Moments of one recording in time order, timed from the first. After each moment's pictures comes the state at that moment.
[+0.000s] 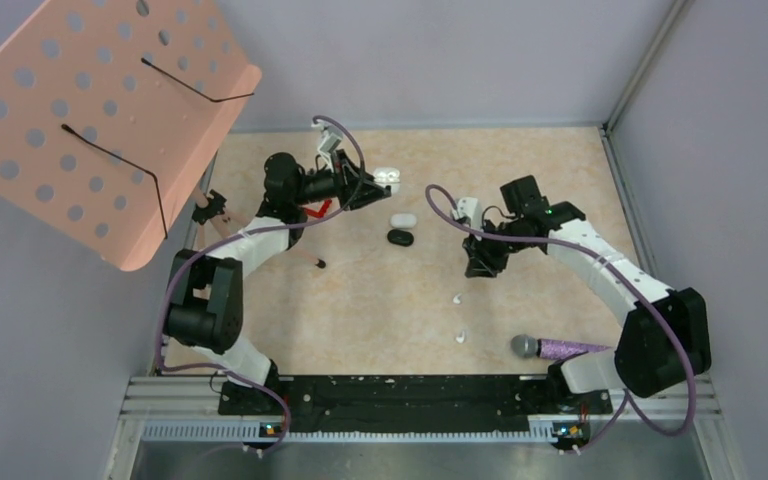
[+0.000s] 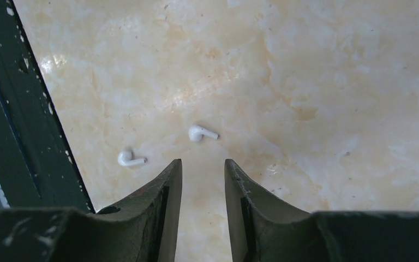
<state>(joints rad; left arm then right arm) -0.26 1.63 0.98 0.79 1.09 -0.55 0.36 1.36 1.04 -0.78 -0.63 -0.63</state>
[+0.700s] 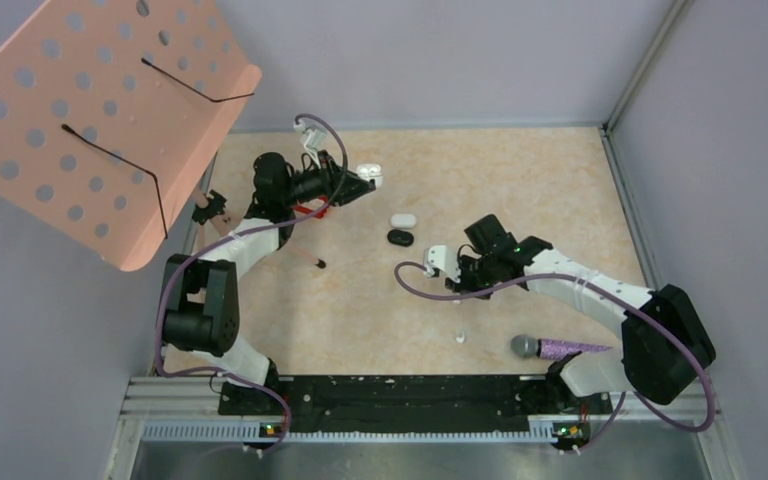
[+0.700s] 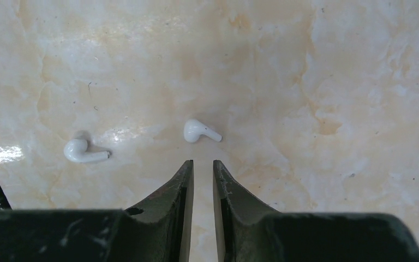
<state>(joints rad) -0.17 1.59 0.95 0.66 0.97 -0.55 0.63 1.34 0.82 -0.59 -0.31 -0.78</state>
